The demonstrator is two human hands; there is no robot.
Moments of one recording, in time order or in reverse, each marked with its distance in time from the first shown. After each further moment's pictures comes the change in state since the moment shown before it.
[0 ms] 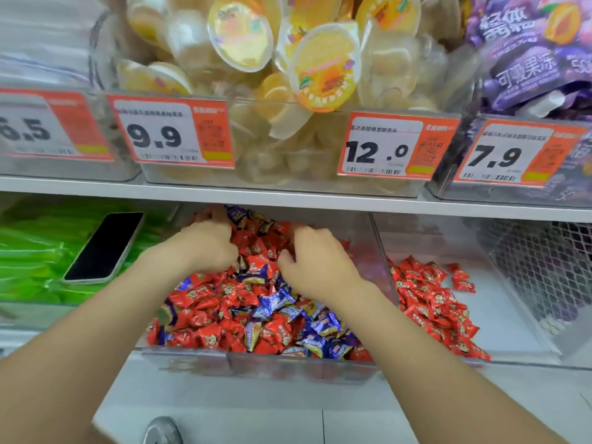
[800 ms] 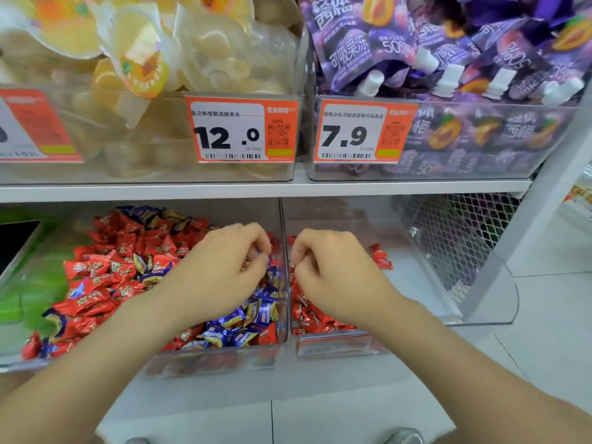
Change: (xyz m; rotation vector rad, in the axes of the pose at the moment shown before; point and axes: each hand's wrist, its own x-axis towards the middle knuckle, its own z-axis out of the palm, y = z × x) left_hand -0.065 0.136 0.042 -0.327 0.329 0.660; right_hand -0.101 0.121 -0.076 0.073 0.087 -0.037
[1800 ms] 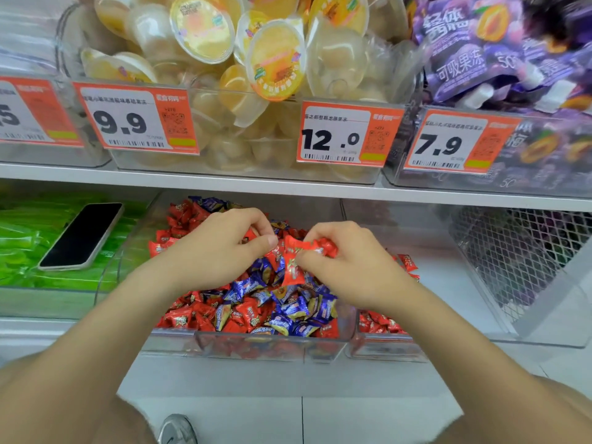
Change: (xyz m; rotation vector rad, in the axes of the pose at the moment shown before) left_hand -0.036 -0.061 -0.066 -0.104 -0.035 -0.174; right_hand 0.026 -0.080 0.013 0.295 -0.118 0.069
